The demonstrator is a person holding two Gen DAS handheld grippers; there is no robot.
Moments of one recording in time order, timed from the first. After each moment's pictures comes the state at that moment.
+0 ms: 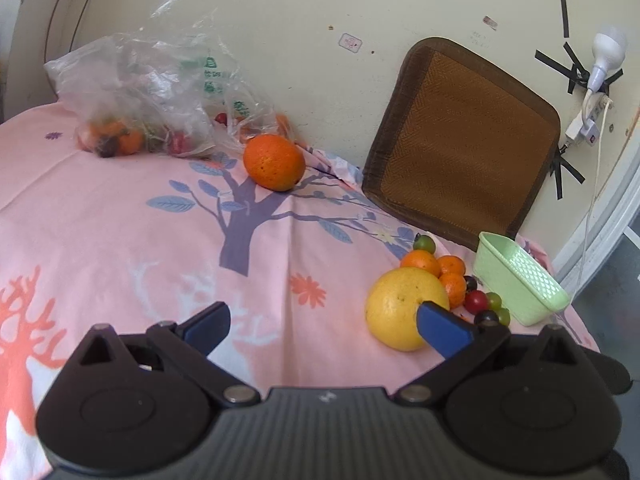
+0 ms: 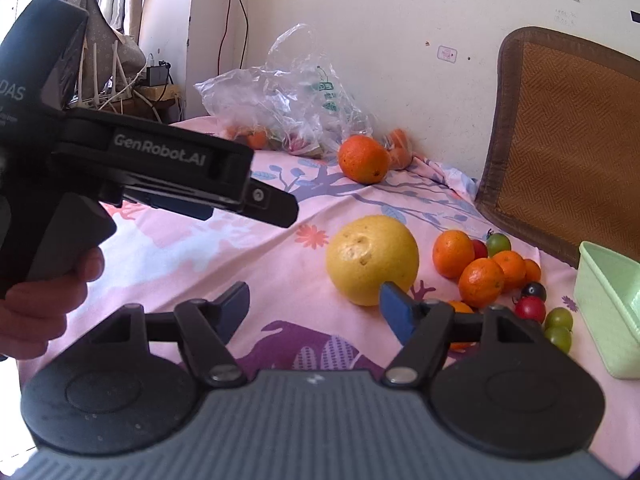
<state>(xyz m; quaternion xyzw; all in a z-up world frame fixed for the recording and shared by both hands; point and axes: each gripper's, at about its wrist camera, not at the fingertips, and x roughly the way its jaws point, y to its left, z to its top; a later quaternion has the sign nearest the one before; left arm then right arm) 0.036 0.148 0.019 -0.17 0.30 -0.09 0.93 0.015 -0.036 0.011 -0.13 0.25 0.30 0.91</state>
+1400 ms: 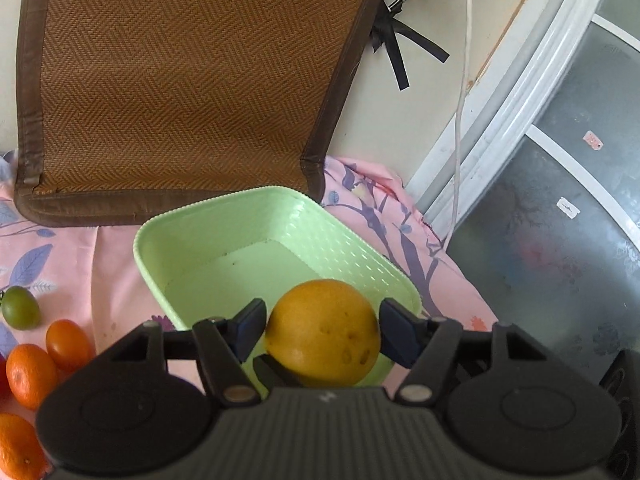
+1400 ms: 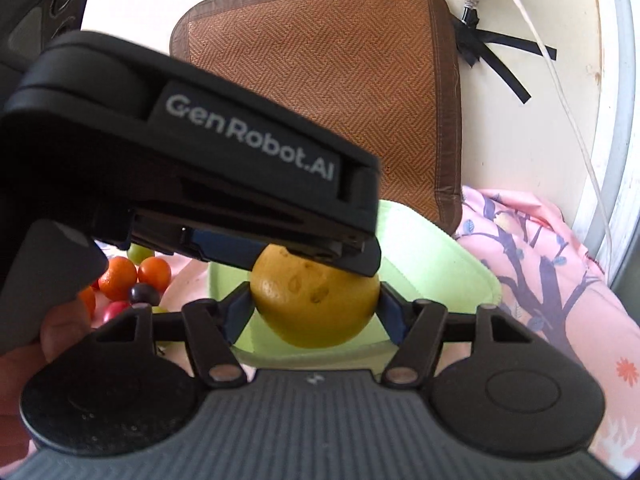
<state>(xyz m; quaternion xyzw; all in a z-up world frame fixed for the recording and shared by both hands) 0.194 -0.152 0.037 -0.11 0.38 -0.32 0.86 0.115 -0.251 0.006 -0.02 0.23 0.06 0.97</state>
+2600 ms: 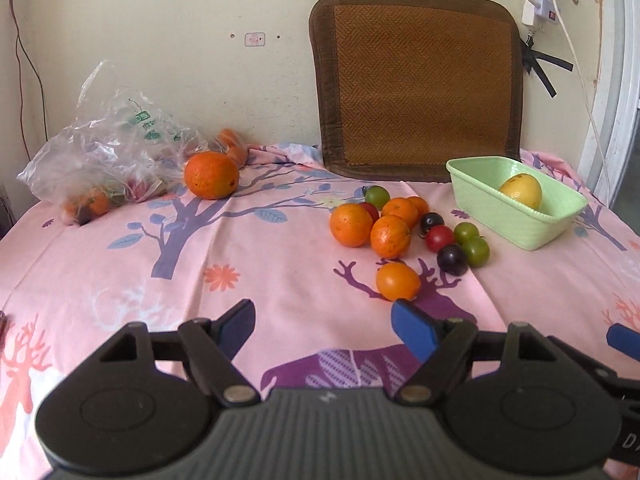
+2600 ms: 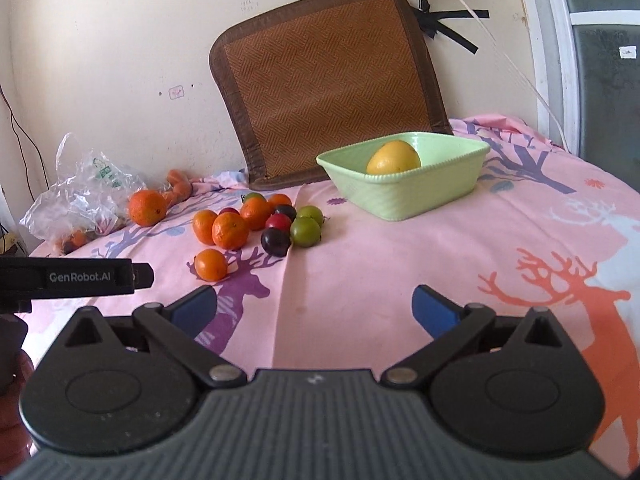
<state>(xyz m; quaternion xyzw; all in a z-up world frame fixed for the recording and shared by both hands) 0.004 0.010 0.029 0.01 0.31 -0.03 0.95 -0.047 -0.169 -0.005 0.10 0.24 0.02 0.97</state>
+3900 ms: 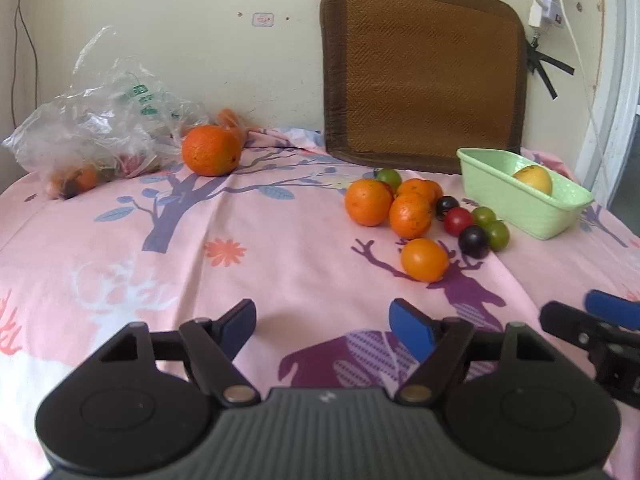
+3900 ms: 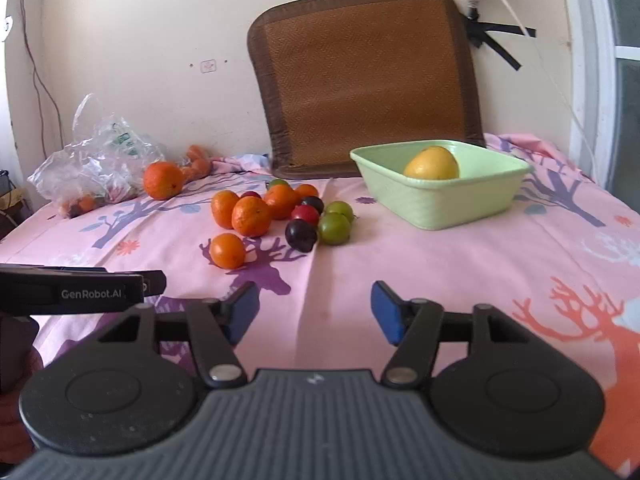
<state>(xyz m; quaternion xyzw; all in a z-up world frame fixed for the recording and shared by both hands) 0.012 0.038 -0.003 -0.02 0.31 -0.07 0.95 -0.025 -0.148 -0.009 0.04 0.24 0.06 0.97</state>
